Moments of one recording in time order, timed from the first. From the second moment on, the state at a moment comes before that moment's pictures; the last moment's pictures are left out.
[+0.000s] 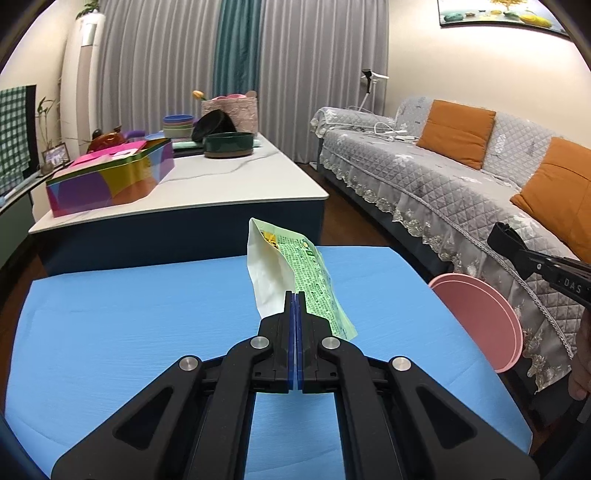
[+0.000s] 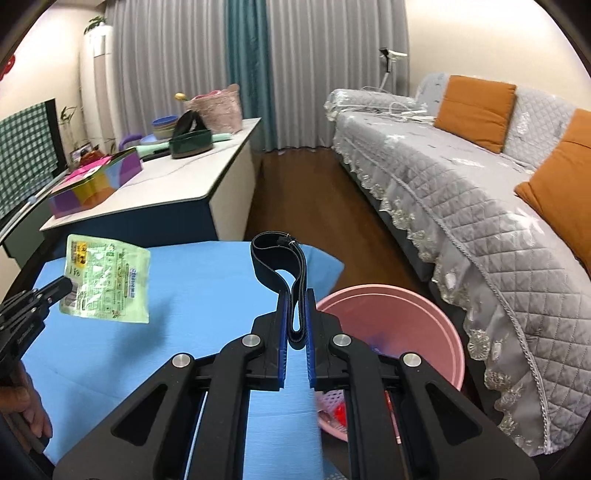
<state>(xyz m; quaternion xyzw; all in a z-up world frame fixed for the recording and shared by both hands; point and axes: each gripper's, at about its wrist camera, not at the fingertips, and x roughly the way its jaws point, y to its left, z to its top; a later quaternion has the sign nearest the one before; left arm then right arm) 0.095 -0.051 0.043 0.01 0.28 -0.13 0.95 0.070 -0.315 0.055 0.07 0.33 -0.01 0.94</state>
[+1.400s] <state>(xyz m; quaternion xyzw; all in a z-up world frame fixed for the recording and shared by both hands) 0.118 -0.275 0.027 0.08 0.29 -0.30 0.91 0.072 -0.435 0.025 0.13 0.33 -0.12 0.93</state>
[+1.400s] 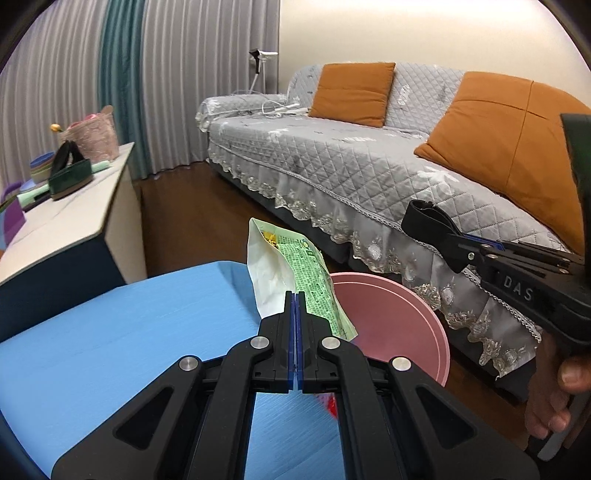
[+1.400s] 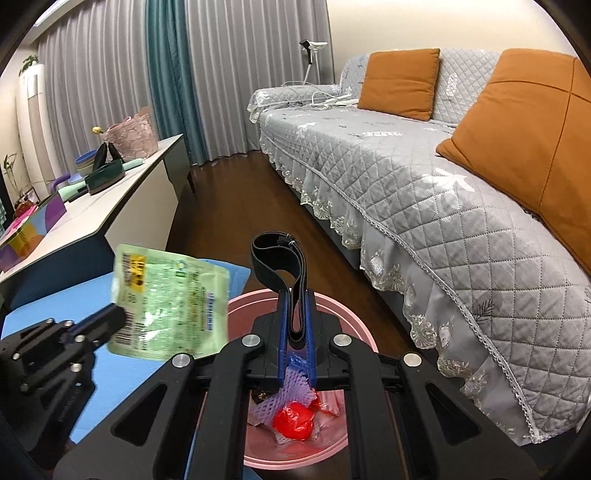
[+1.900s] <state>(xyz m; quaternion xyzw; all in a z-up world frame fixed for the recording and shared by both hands) 0.131 -0.280 0.007 0.06 0.33 -0.30 0.89 0.075 -0.445 0.019 0.13 0.34 -0.16 0.92</state>
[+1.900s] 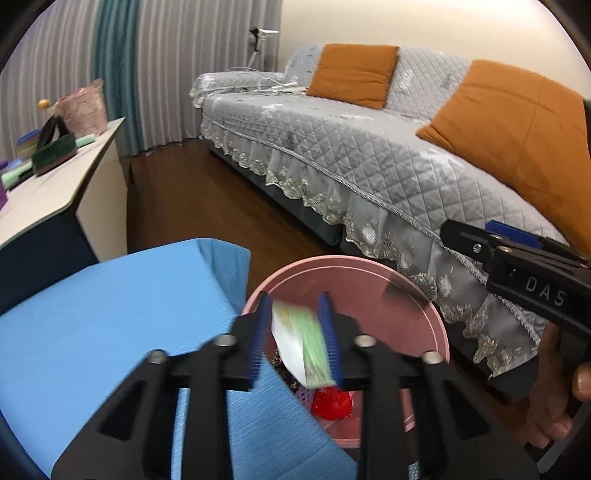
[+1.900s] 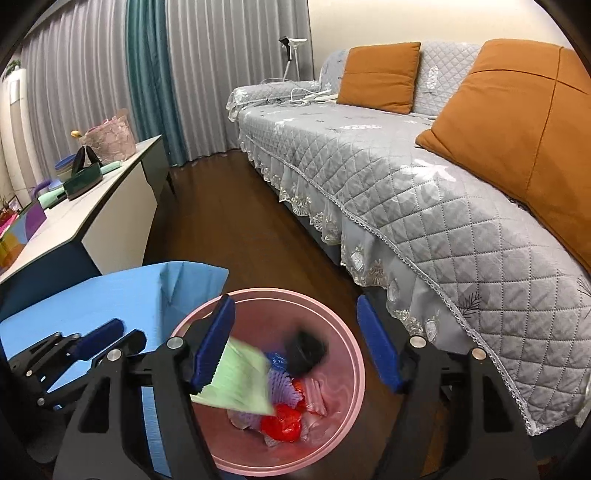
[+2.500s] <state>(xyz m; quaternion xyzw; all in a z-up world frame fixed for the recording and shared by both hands) 0.039 -0.152 0.079 0.00 0.26 -0.24 0.94 0.030 -0.382 0.062 0.10 0.30 -0.11 0.94</state>
